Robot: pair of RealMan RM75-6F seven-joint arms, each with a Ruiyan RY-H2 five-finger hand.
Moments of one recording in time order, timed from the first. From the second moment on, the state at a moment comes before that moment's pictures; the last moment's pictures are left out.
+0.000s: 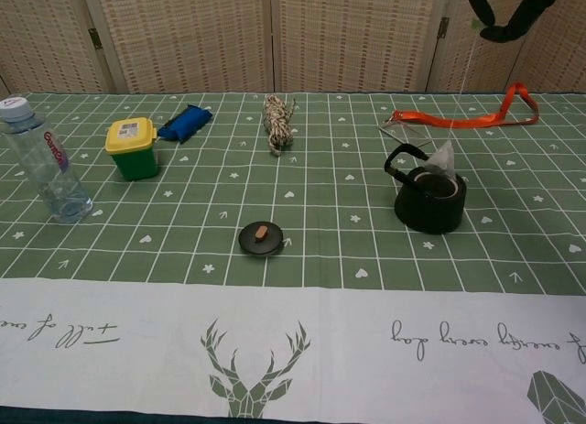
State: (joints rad) left arm -0.09 -1.11 -0.04 -1.62 1.48 1.47 0.09; right arm 0.82 -1.22 0.28 -1.72 -0.89 1.11 -0.86
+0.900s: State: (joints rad) left arm -0.09 -1.11 -0.04 -1.62 1.48 1.47 0.09; right arm 0.82 -1.23 0.16 -1.76 -0.95 1.15 -0.89
